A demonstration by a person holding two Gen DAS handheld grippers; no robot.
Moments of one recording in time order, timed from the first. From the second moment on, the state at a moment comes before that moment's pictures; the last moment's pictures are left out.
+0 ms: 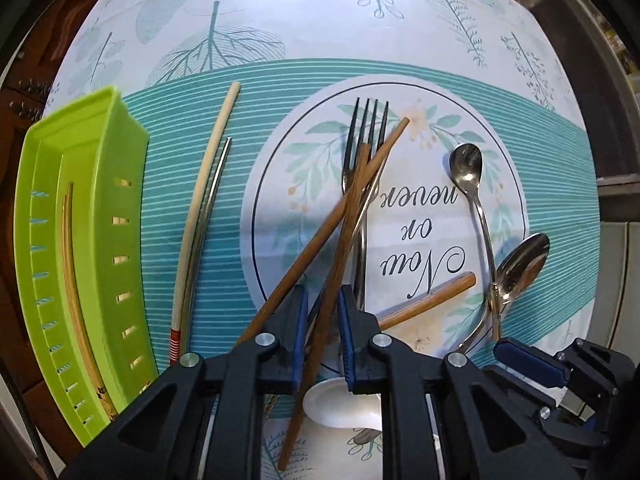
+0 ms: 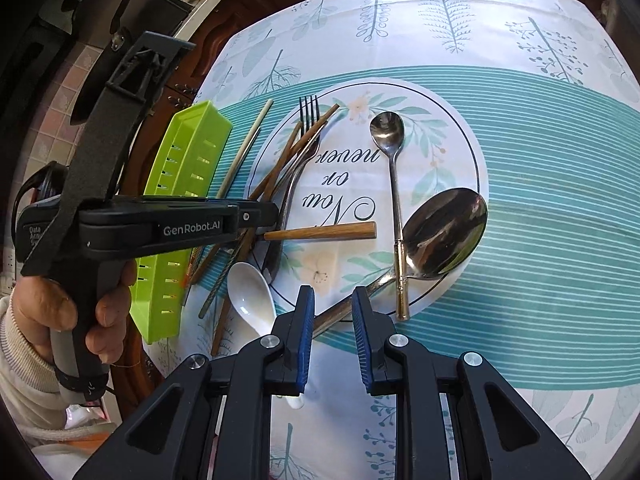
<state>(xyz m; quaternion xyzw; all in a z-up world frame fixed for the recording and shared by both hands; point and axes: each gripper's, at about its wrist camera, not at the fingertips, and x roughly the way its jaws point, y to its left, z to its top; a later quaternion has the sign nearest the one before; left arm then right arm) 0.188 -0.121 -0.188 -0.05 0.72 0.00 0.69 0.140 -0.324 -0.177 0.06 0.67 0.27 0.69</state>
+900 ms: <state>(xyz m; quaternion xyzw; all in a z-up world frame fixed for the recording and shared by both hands) 0.157 -0.079 -0.153 -0.13 0.69 -0.02 0.71 0.148 -0.286 -0.173 -0.03 0.63 0.33 0.70</state>
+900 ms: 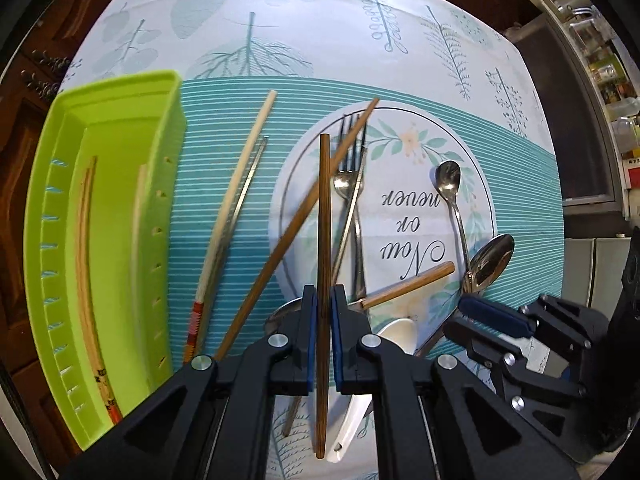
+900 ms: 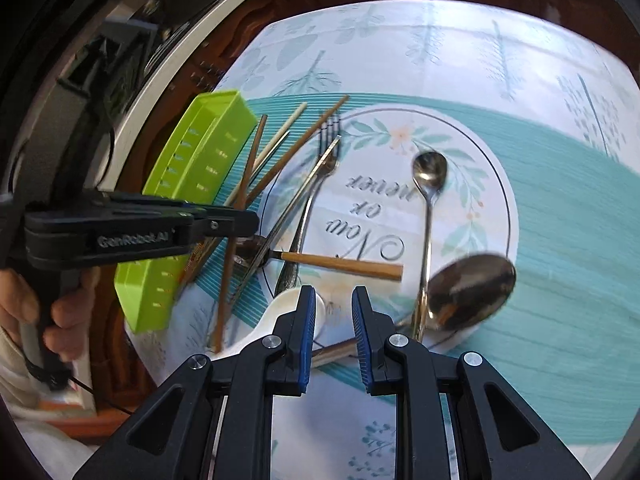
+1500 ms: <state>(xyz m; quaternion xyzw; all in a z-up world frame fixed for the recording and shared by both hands) 0.123 -0.024 -0.138 -0.18 0.68 0.01 0.71 0.124 -0.199 -0.189 -0.33 0.52 0.47 0.63</state>
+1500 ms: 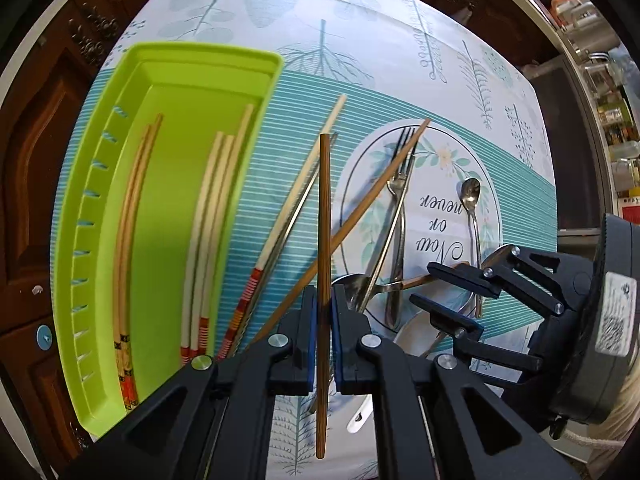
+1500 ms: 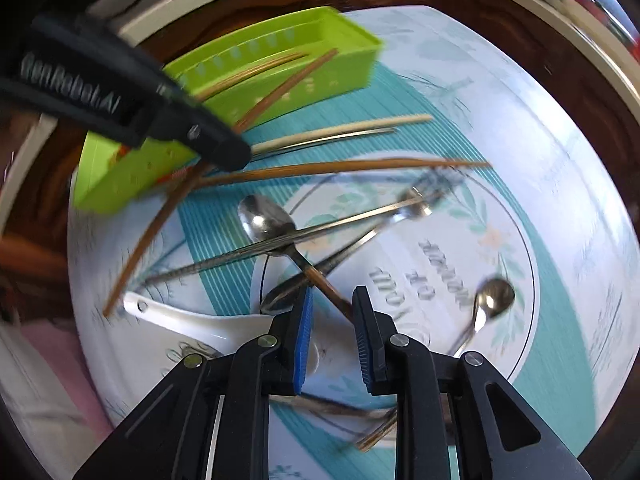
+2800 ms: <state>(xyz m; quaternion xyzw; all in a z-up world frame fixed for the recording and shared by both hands) 0.093 -0.013 -0.111 -0.21 0.65 -0.02 0.73 0.078 -0.233 -0.130 -0.35 0.53 0.45 0.63</state>
